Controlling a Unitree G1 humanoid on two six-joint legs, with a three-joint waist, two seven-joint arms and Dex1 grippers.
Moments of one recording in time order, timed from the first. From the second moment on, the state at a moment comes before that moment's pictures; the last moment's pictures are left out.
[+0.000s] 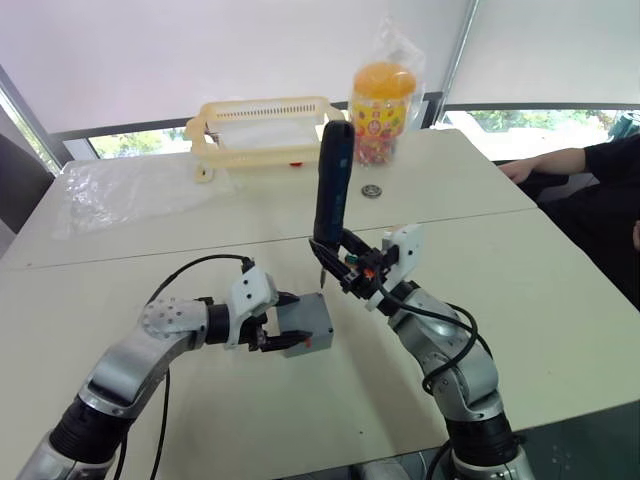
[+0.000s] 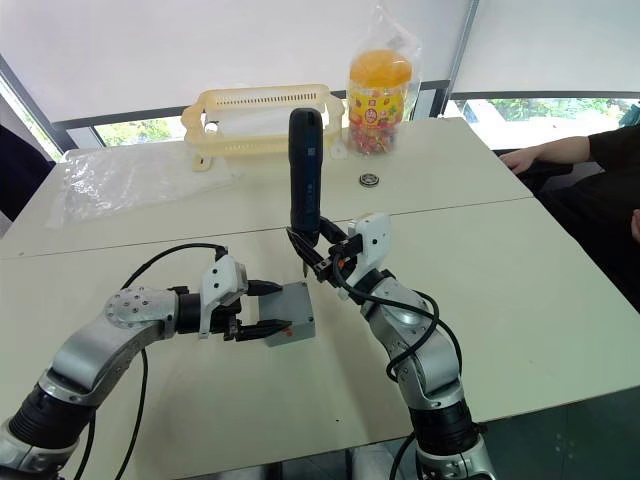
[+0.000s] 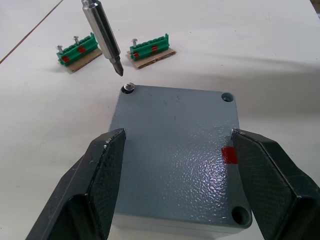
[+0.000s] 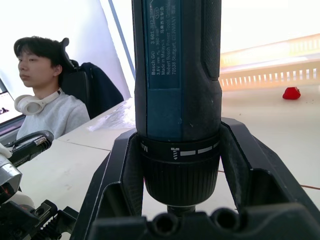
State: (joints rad) left arm -0.31 0.69 -0.18 -0.37 -0.38 0.54 -0.91; right arm -0.34 -0.10 0.14 -0.36 0.35 0.41 0.38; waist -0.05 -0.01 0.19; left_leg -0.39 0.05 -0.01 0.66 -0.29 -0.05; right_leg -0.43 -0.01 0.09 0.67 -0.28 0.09
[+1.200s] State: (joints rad) left arm -0.30 0.69 -0.18 -0.37 -0.38 0.54 -0.90; right arm -0.32 -0.10 0.15 -0.37 0.37 0.43 0.36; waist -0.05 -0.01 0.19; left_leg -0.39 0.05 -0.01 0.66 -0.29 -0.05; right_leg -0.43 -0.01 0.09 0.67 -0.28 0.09
